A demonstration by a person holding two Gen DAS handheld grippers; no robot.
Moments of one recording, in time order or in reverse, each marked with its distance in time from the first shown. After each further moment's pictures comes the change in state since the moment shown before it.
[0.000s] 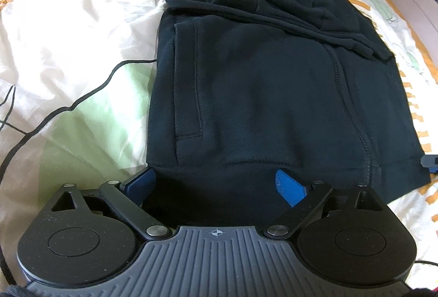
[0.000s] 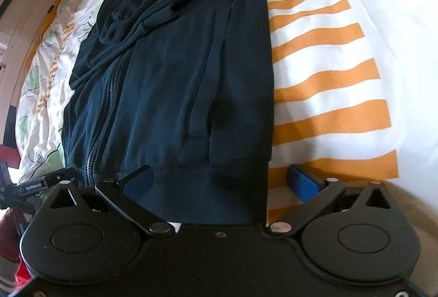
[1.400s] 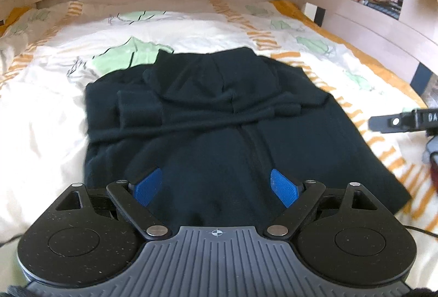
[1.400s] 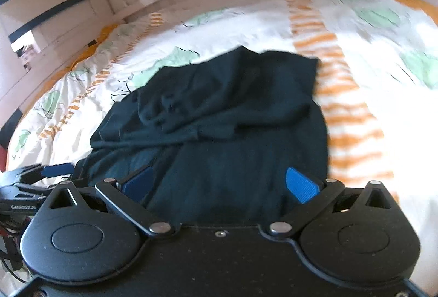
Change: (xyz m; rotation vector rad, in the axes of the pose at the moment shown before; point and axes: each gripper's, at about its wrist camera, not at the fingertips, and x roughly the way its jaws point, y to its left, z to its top) left arm -0.031 -0.082 0.011 0.287 -0.396 -0.054; right arm -0.025 0.061 0.024 -0.241 -0.455 -0.046
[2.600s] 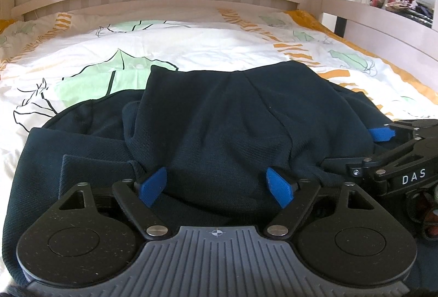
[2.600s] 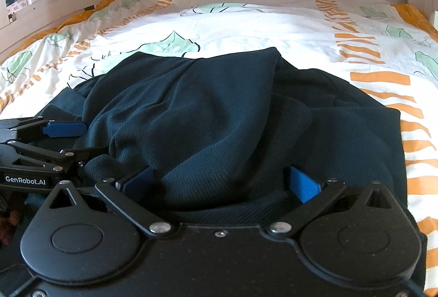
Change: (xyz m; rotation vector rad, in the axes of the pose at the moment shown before) left arm 0.170 0.036 0.062 0.022 -0.110 0.019; right arm 0.184 0.026 0.055 -0.292 -0.045 -0.046
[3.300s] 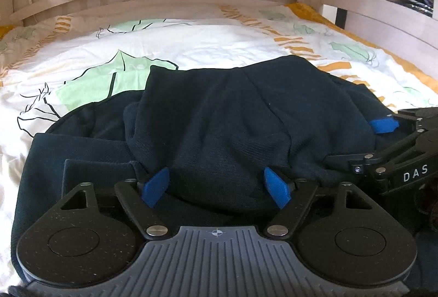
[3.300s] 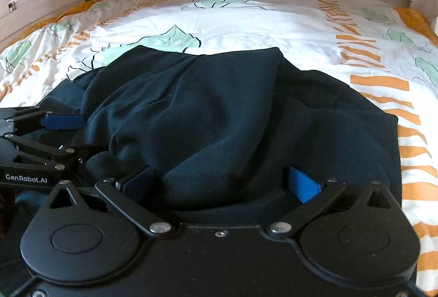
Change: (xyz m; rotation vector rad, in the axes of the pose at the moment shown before) left arm -0.004 -0.003 0.002 0.034 0.021 0.024; right arm 0.000 0.005 0.004 -0.027 0.029 -0.016
